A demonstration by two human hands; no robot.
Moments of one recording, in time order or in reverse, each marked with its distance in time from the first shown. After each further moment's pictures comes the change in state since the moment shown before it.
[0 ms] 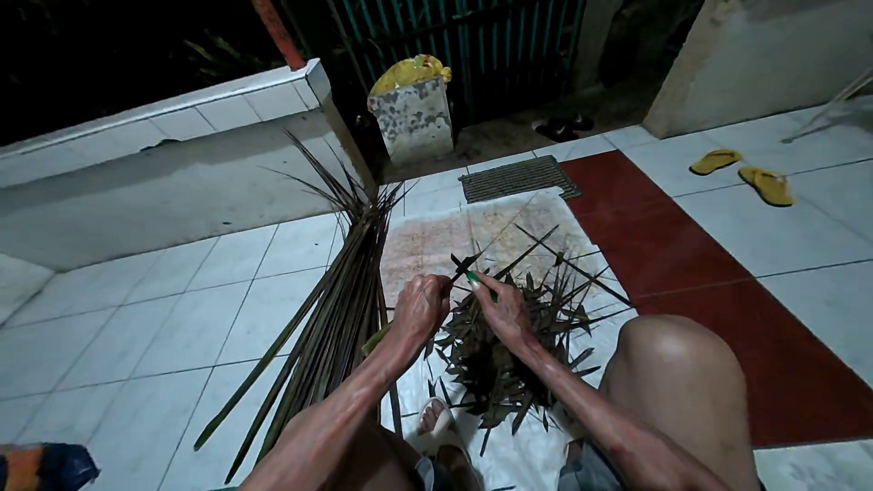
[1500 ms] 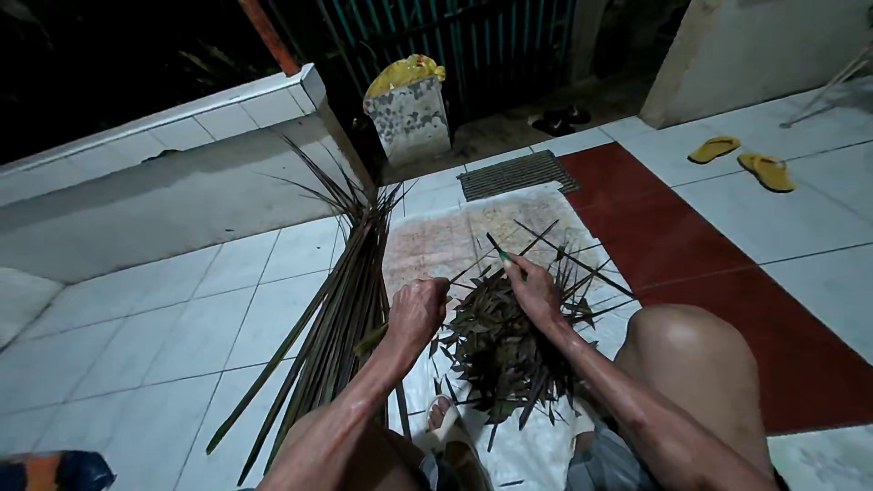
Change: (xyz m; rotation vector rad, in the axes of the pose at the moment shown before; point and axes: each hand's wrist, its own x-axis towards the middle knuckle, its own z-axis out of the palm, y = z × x) left_hand -0.015 0.000 -0.009 0.084 -0.015 -0.005; right_hand 0.021 0.028 -0.035 -0.036 0.133 0.059
